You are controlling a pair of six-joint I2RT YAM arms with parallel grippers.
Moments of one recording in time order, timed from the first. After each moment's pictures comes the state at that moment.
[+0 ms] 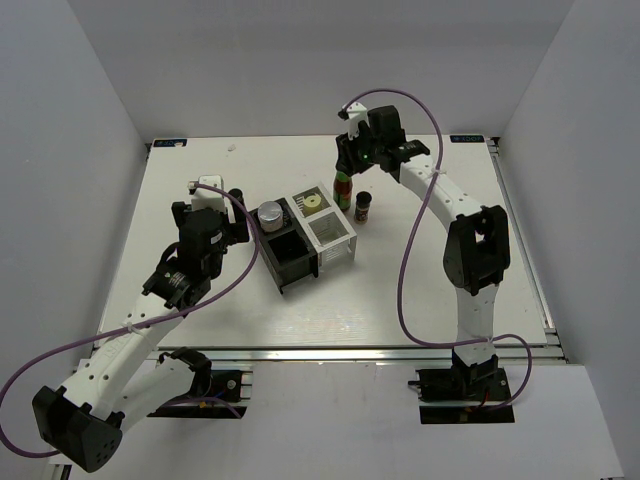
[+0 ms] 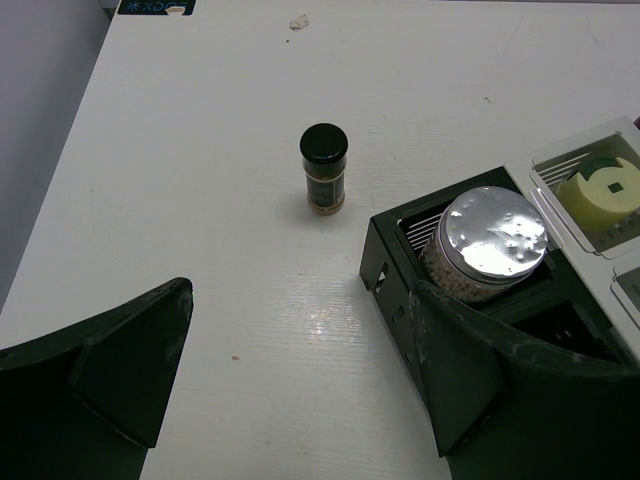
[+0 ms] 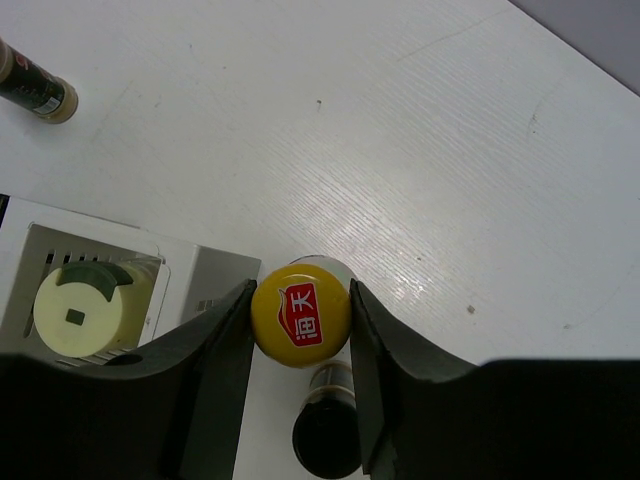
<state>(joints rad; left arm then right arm) -0.50 0.88 0.83 -0.27 -0.57 -0.14 0.44 2.06 1.87 -0.39 -0.31 -0.14</state>
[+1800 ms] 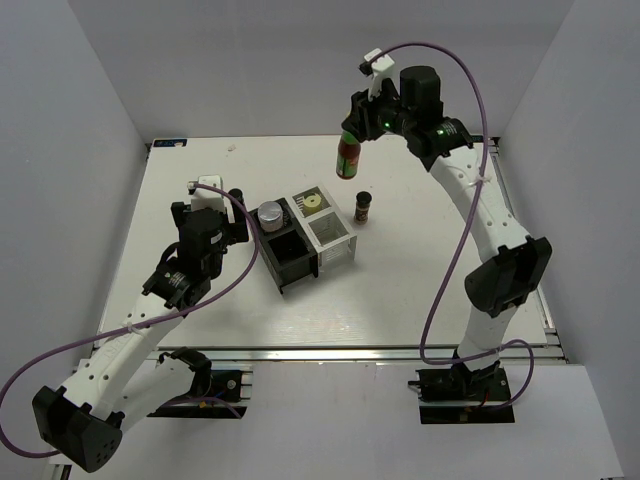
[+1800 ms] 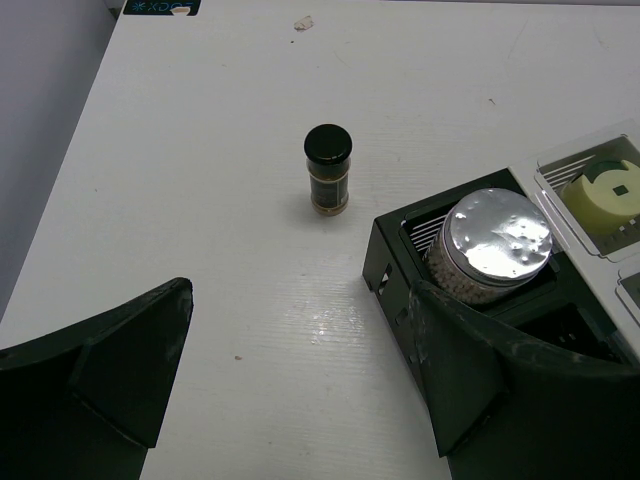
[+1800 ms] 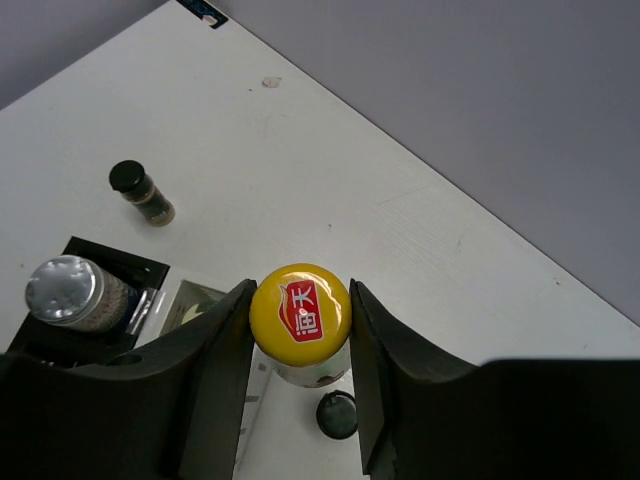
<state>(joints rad) -0.50 0.88 0.83 -0.27 -0.58 -0.14 0.44 1.85 2.05 -0.49 -0.34 -0.13</state>
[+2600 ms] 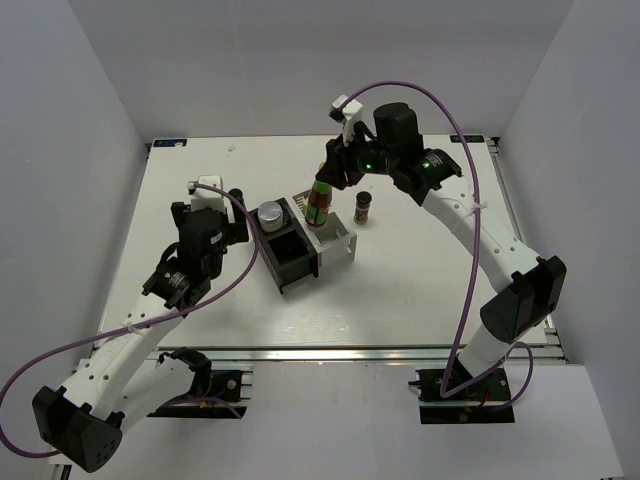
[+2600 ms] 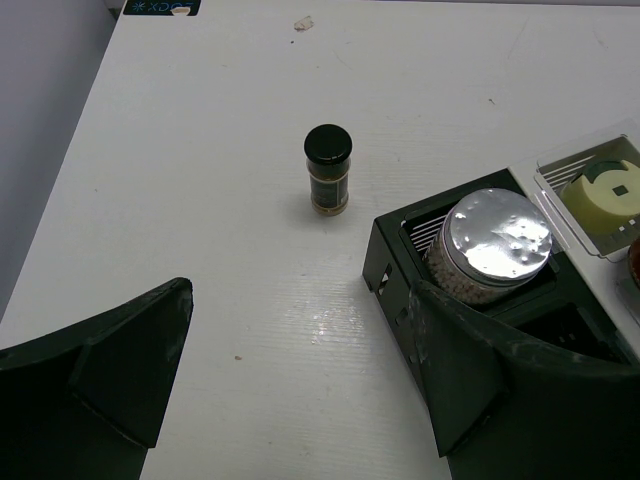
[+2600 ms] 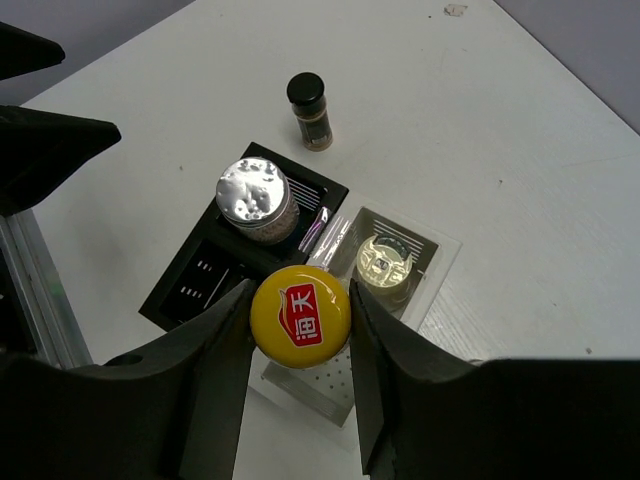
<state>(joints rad) -0.50 0.88 0.83 -0.27 -0.58 -0.14 0.60 1.65 1.76 -0.51 -0.46 -0.08</state>
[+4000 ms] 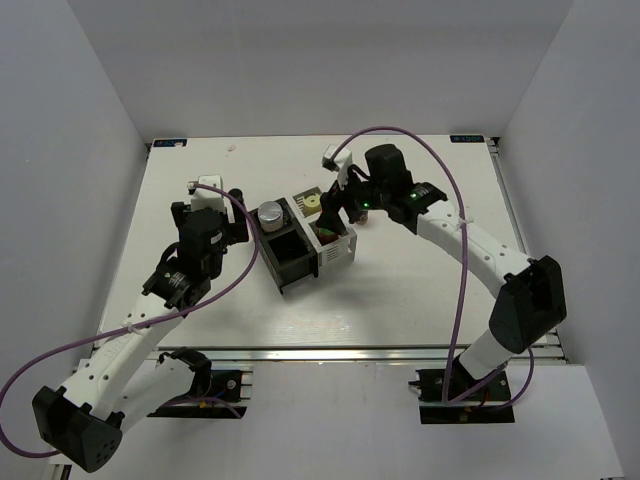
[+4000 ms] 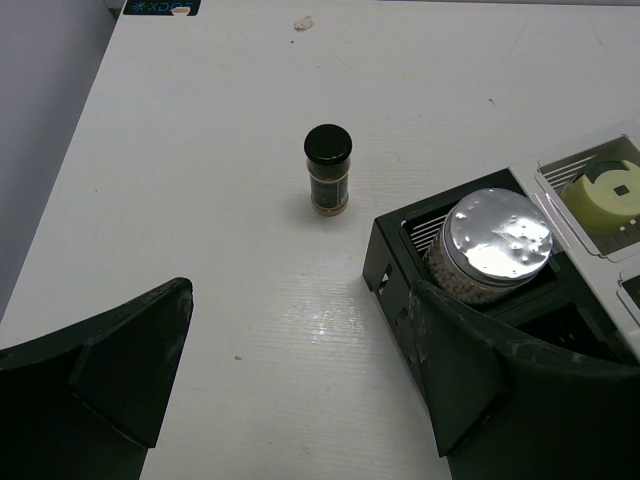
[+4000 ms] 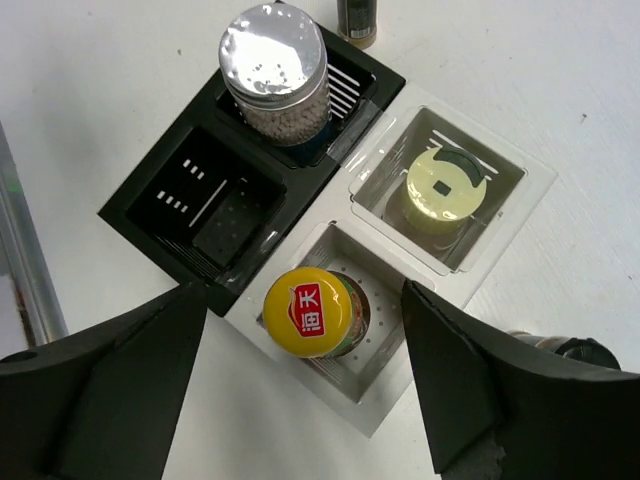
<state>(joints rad) -0.50 0.88 0.83 -0.27 -0.58 -0.14 0.63 1.59 1.38 -0.35 -0.51 -0.22</state>
